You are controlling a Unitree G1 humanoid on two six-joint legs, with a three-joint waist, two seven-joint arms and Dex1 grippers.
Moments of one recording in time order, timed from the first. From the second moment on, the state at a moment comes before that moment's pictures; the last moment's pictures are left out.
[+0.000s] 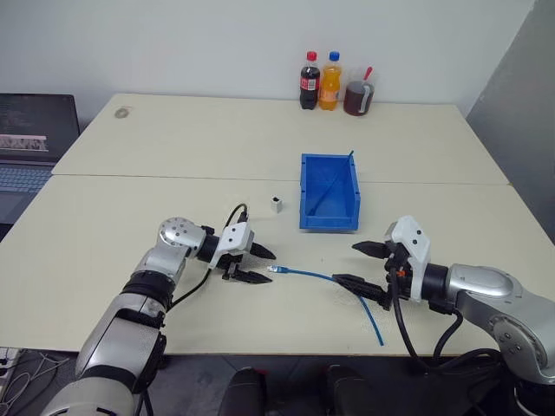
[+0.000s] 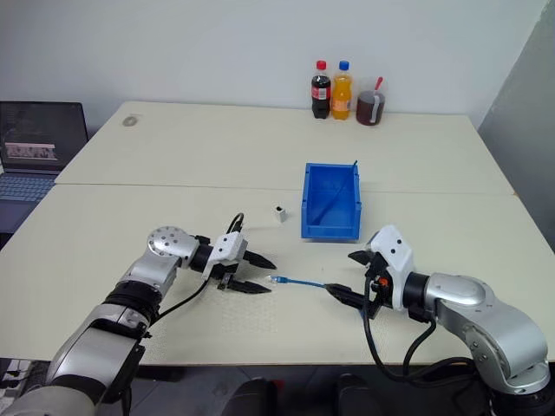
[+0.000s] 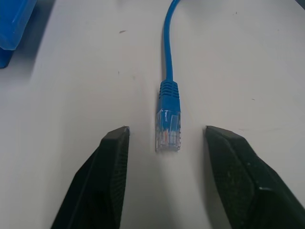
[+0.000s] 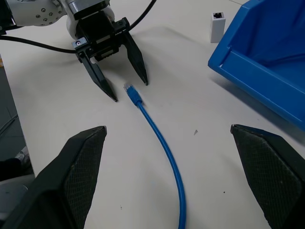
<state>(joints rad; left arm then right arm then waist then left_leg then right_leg) -0.74 0.53 -0.28 0.85 -0.11 -0.36 -1.55 -0.18 -0.61 -0.05 -0.72 0.58 1.06 0.64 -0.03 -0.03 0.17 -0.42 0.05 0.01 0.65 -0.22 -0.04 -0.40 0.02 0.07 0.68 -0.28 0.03</state>
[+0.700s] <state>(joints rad) -0.65 0.50 -0.19 0.32 -0.34 0.55 -1.42 -0.24 -0.44 -0.11 -0.74 0.80 1.14 0.49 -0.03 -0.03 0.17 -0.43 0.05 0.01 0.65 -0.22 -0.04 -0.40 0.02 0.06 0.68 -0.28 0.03</state>
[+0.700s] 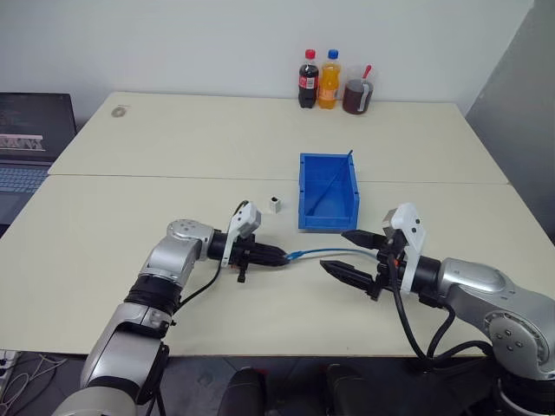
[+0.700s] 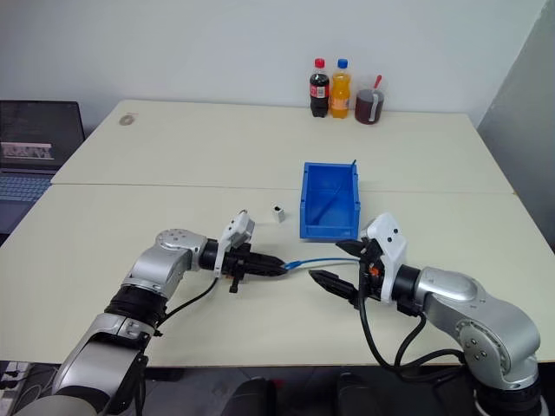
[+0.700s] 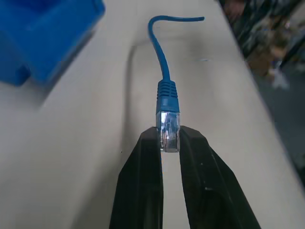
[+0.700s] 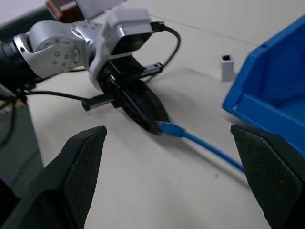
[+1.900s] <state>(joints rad) -0.56 0.48 0.01 -0.05 -0.95 1.39 -1.08 -0.20 -0.47 -0.10 -0.56 1.55 1.09 0.08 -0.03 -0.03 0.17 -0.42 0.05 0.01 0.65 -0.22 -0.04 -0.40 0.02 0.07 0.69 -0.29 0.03</state>
